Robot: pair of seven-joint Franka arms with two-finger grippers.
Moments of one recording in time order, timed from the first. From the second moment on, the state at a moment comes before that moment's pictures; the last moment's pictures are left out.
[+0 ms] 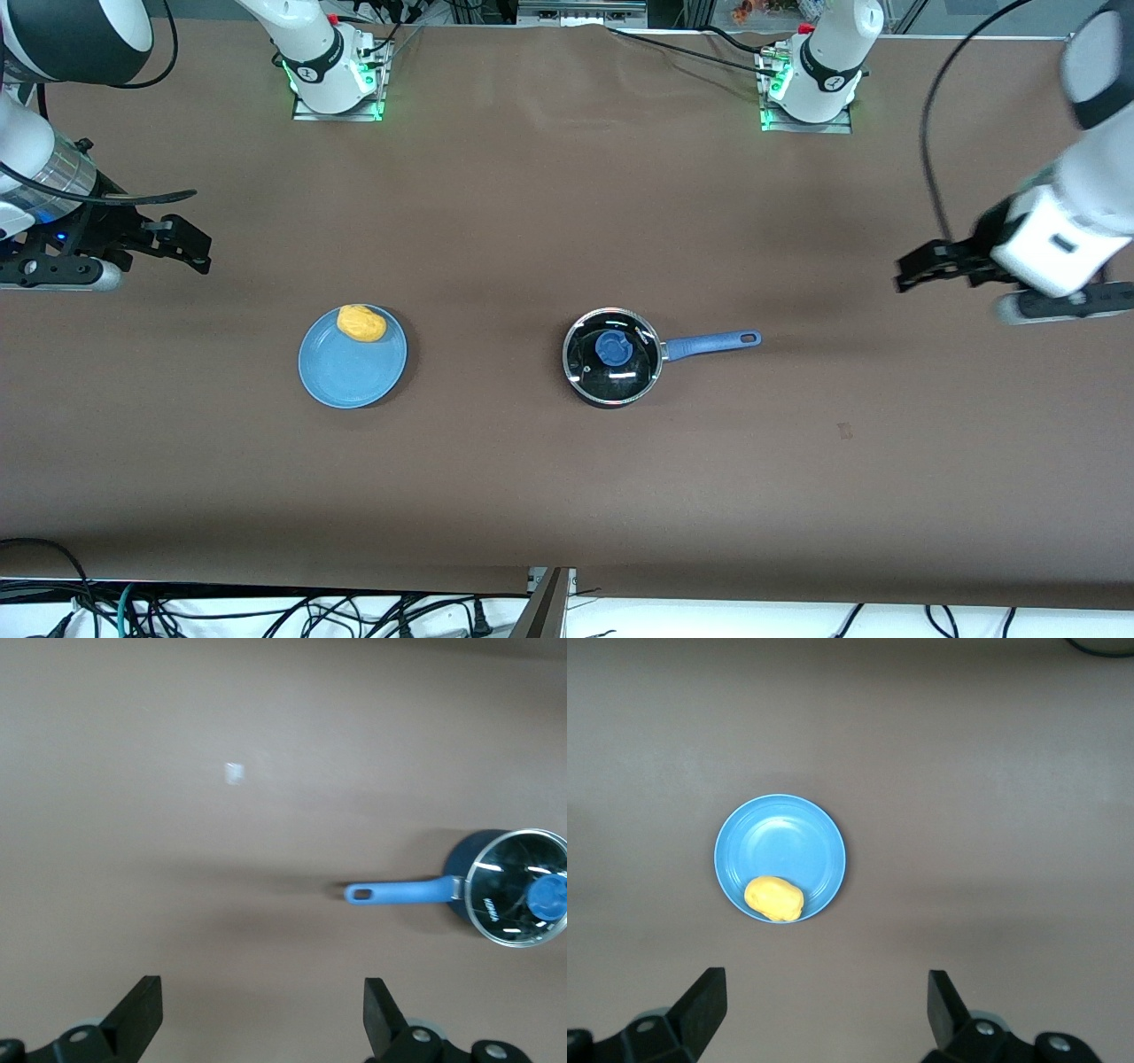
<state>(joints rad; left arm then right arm) 0.01 0.20 -0.17 -1.48 -0.03 1.65 -0.29 0.03 0.11 0.08 -1.57 -0.07 1.71 0.12</state>
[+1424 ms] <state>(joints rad) -0.40 0.54 -0.17 -1.48 0.10 2.10 -1.27 0.11 0.21 0.09 -1.57 -0.07 1.70 0.11</state>
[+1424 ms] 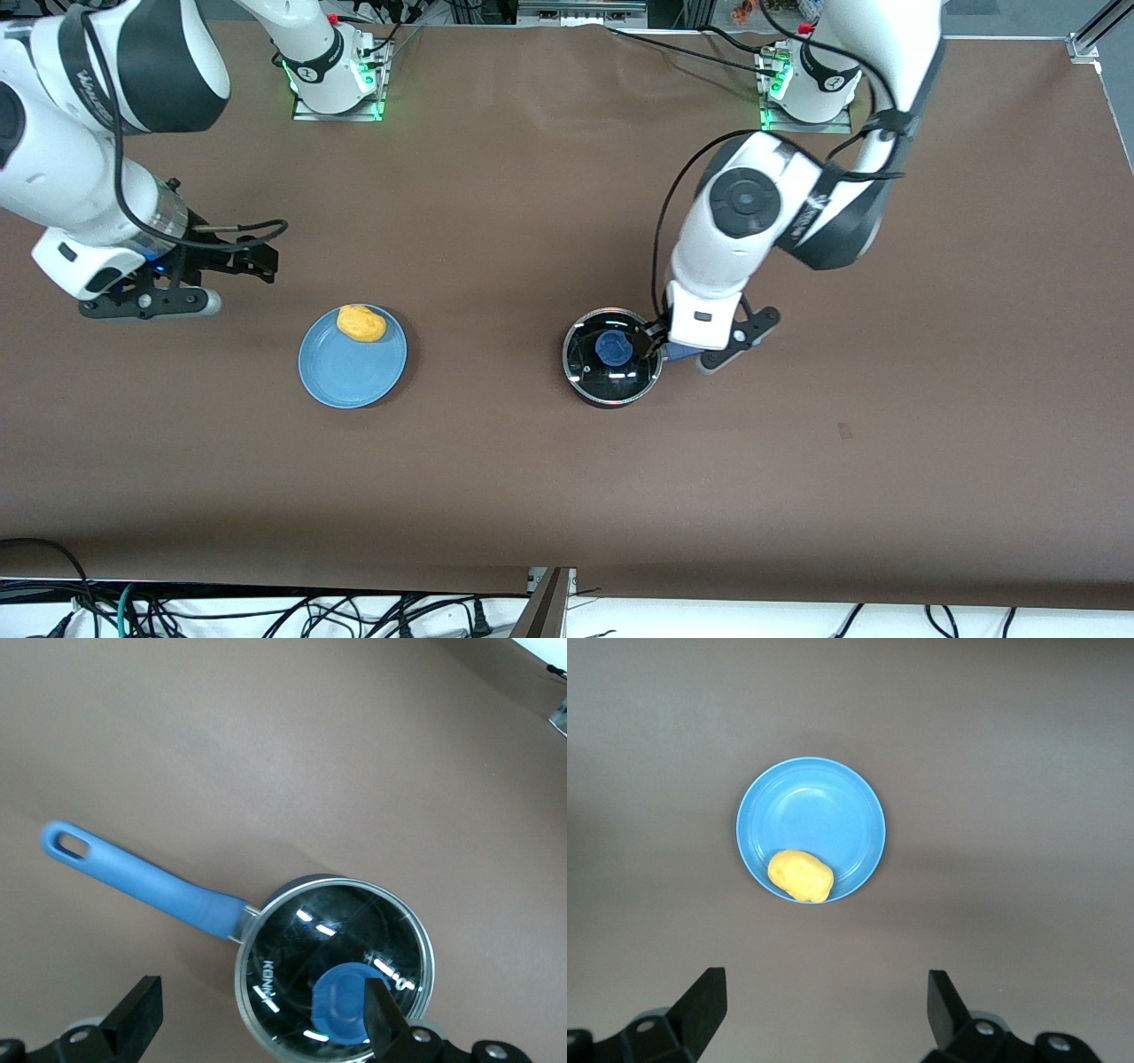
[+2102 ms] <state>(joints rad) -0.49 0.65 -0.17 -1.48 0.21 2.20 -1.49 0.15 0.39 0.09 -1.60 -0.07 1.74 0.03</state>
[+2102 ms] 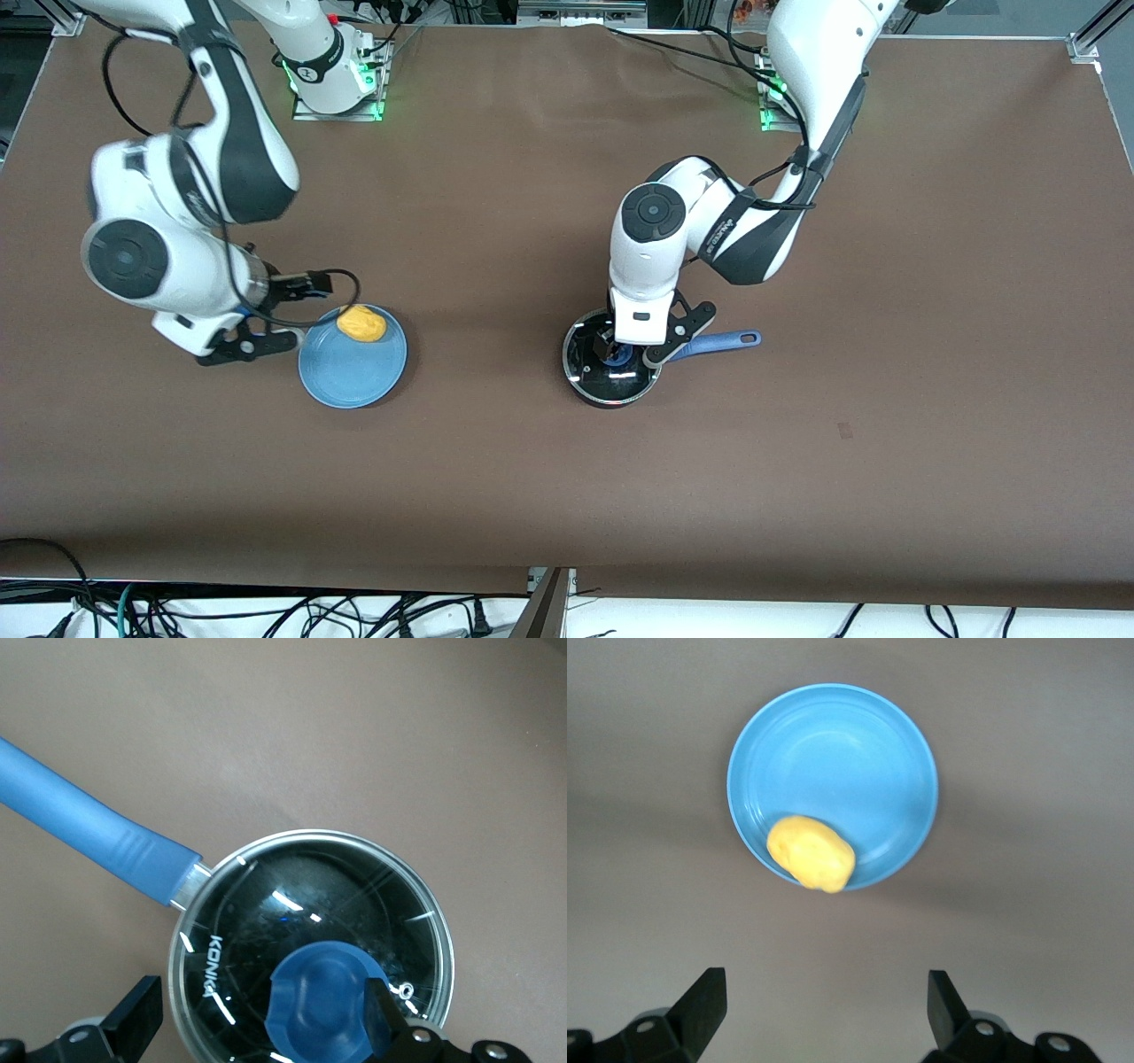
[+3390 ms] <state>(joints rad) -0.54 0.74 -0.14 -1.43 0.26 2.28 -1.61 0.14 0.44 0.09 -2.00 -0.05 2.31 -0.28</state>
